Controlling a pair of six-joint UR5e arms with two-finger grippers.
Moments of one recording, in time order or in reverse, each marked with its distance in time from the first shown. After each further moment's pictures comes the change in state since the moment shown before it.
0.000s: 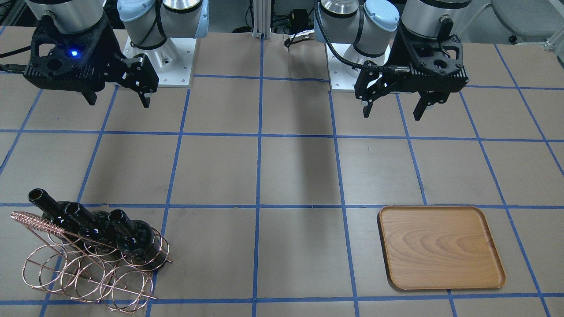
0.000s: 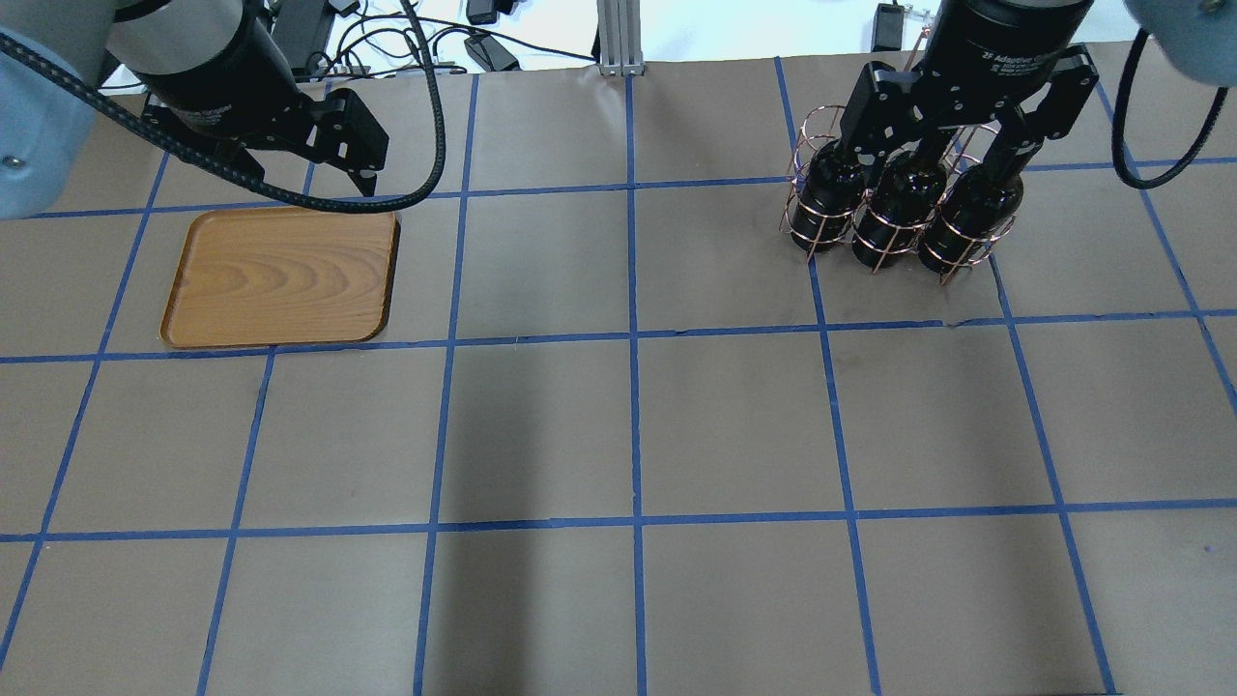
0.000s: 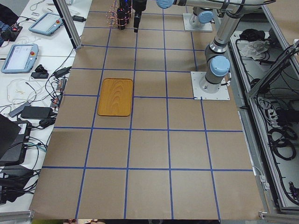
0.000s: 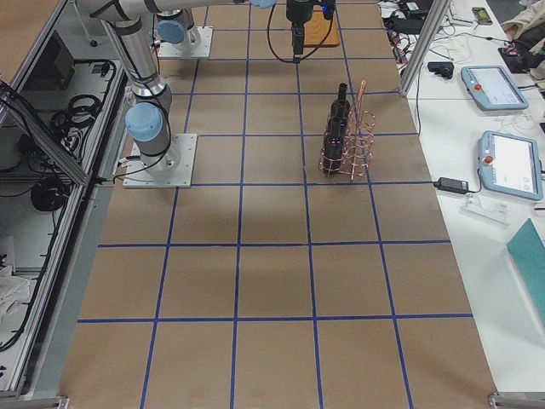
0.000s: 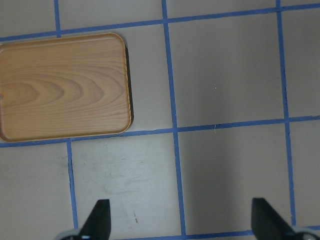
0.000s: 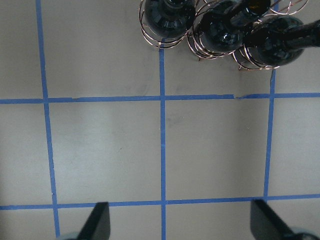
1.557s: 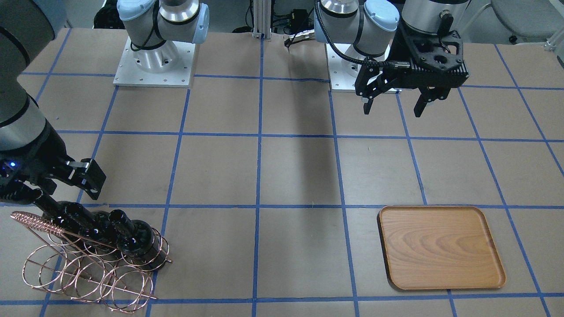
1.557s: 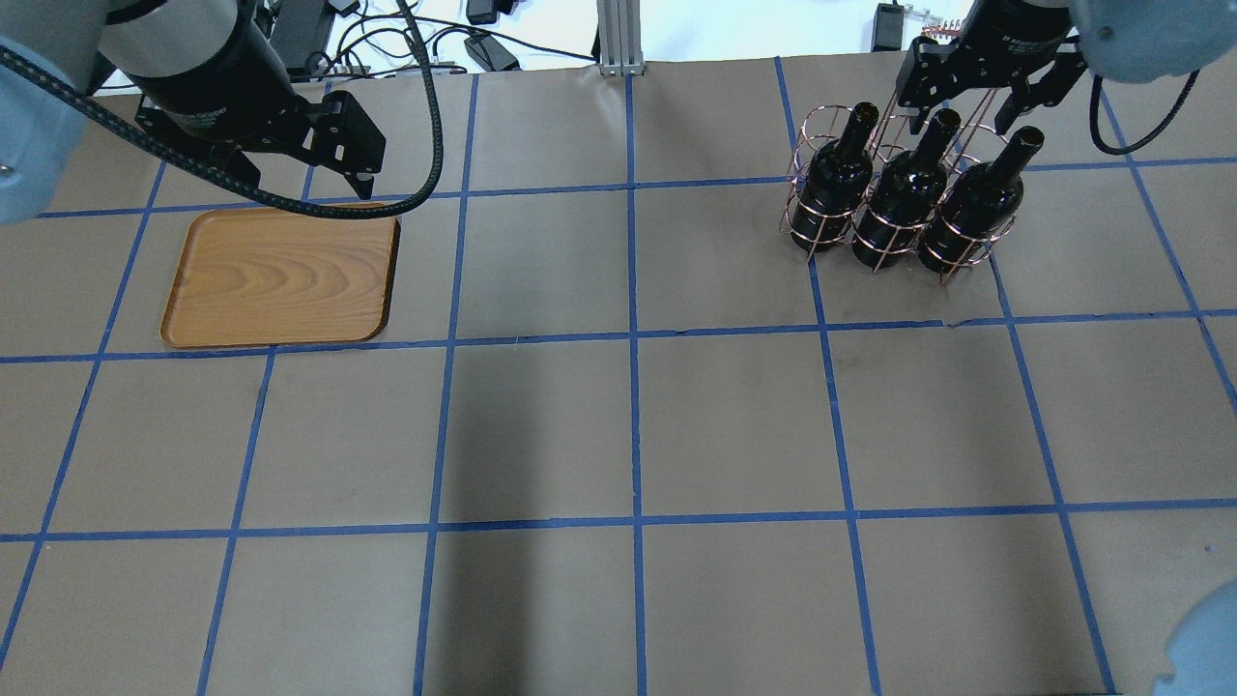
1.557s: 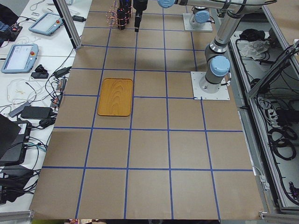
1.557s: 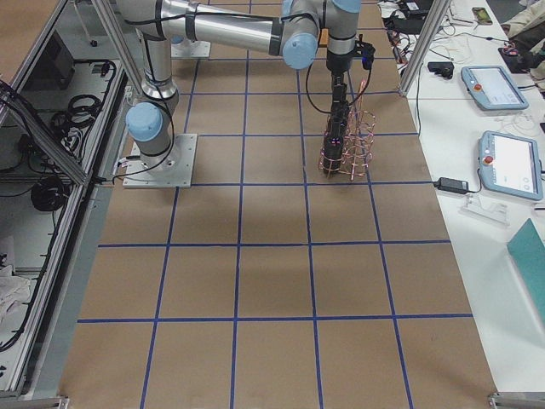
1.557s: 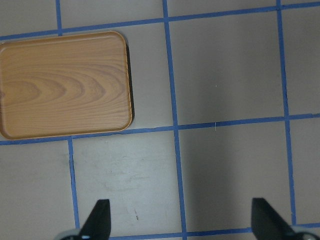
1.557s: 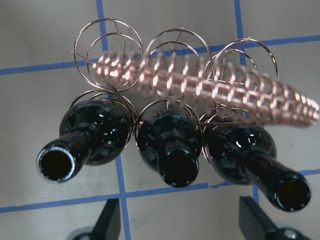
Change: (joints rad) left arm -0.001 0.011 -0.003 -0.010 0.004 0.000; right arm -0.151 0.227 0.020 -0.365 0.014 -0.058
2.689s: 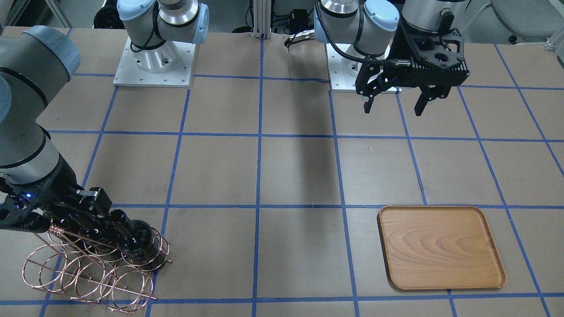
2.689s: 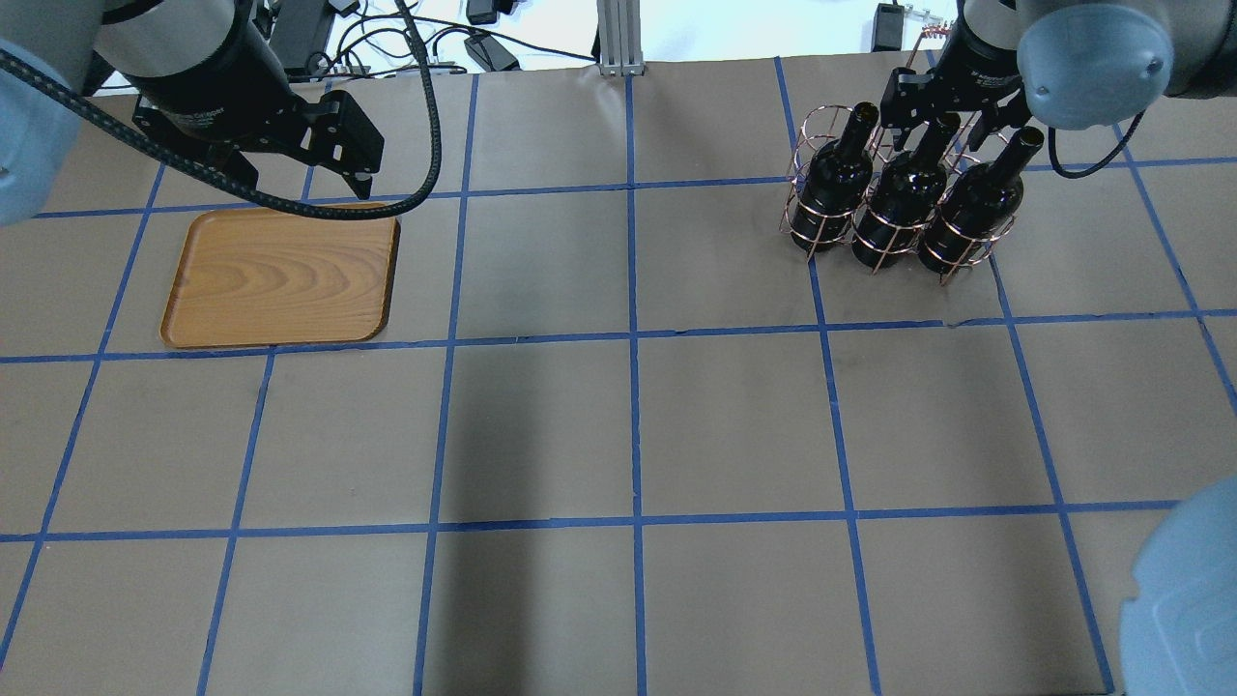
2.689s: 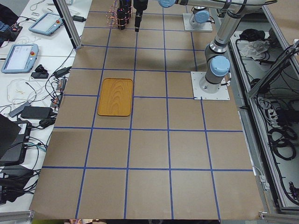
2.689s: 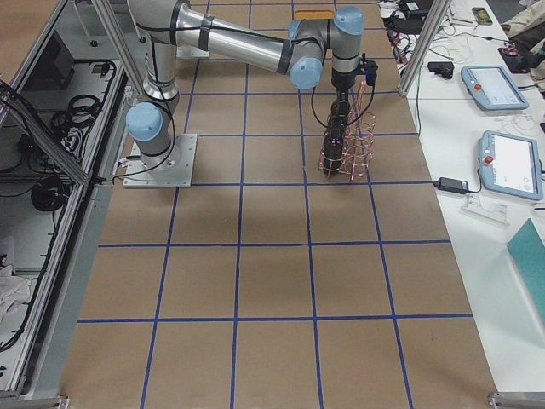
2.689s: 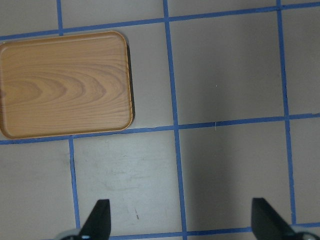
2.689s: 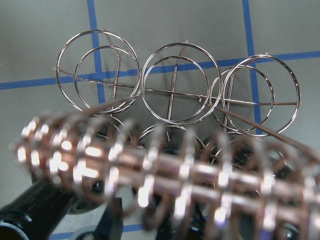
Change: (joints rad) left arm 0.001 0.004 0.000 -0.003 0.001 0.000; right arm -0.003 0.060 0.049 -0.133 0.001 -0.010
